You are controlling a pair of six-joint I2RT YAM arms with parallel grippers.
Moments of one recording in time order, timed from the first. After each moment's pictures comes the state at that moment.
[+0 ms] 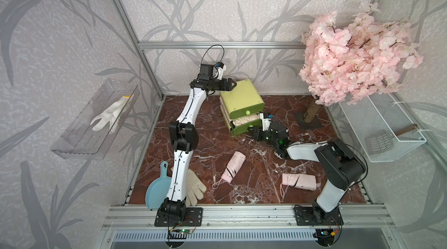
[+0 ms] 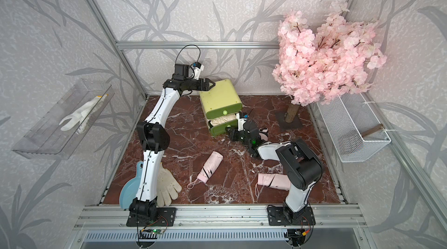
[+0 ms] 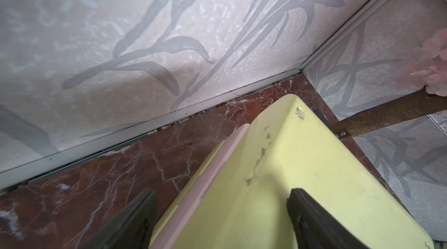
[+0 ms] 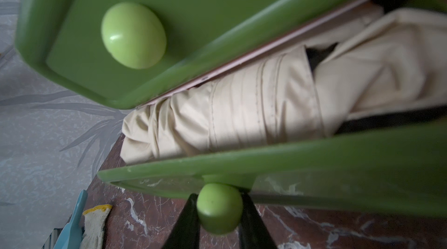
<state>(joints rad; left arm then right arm) -0.20 2.49 2.59 -0.68 0.55 -0.11 0.53 1.78 0.80 0.64 -0.26 0.59</state>
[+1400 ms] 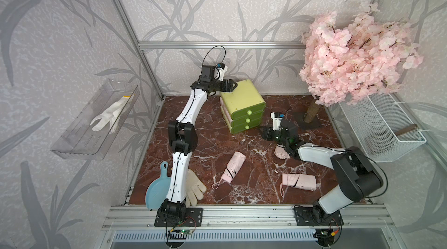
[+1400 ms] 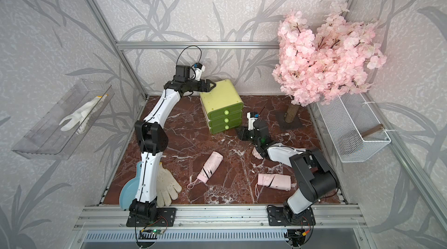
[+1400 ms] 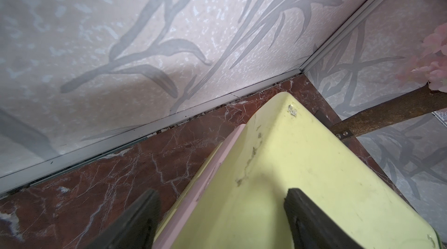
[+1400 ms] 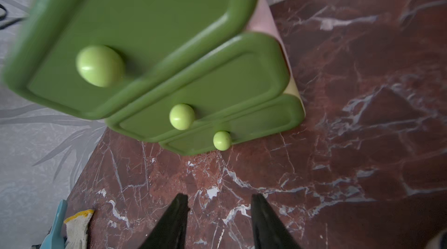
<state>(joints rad) -0.22 2.41 2.45 -0.60 0.52 -0.11 0.42 1.67 0.71 0.53 -0.26 0.59</state>
